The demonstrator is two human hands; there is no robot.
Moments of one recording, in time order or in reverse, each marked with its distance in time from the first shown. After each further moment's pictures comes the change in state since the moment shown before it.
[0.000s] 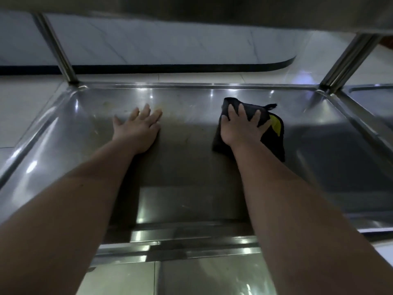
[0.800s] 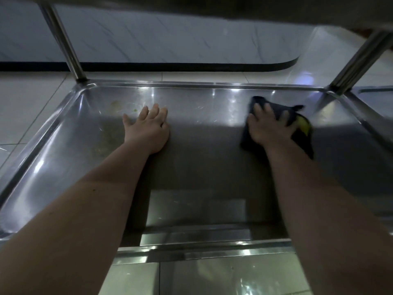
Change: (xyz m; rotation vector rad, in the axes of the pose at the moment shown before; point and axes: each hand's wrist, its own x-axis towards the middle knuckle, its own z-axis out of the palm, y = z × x) left_hand -0.001 0.001 0.006 -0.042 0.066 -0.021; right_hand 0.026 0.039 -0.002 0.023 0.004 0.022
